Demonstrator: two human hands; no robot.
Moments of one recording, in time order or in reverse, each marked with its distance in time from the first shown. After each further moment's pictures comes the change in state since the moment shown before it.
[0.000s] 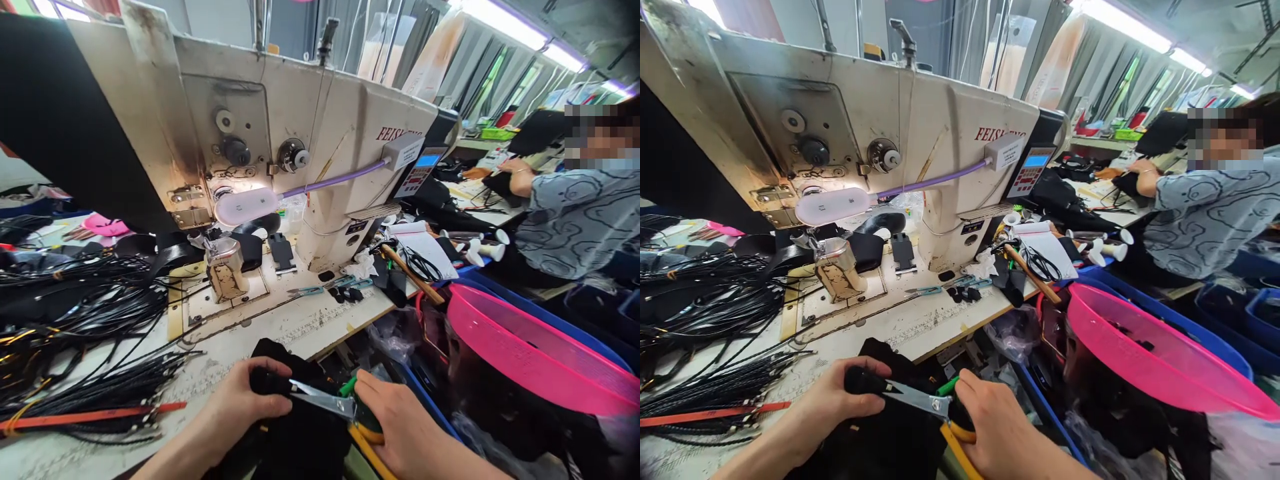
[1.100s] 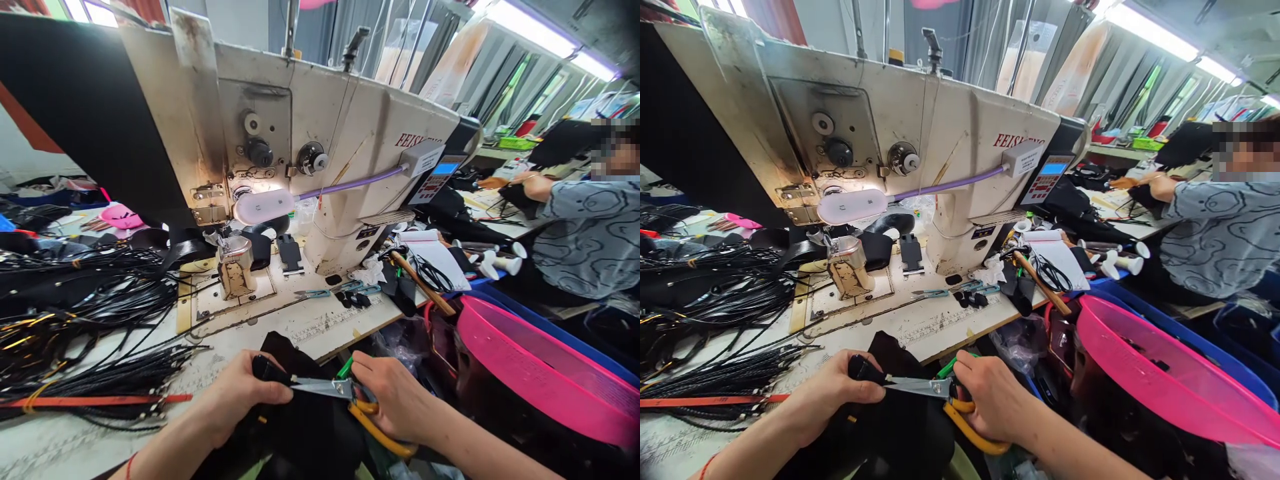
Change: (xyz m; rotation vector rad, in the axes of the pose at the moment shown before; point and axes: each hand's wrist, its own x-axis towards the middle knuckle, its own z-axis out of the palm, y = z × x) left_hand 0.005 0.006 -0.009 -0.160 -0.067 0.015; right_hand 0.037 0.026 -0.012 -0.181 0.138 -0.295
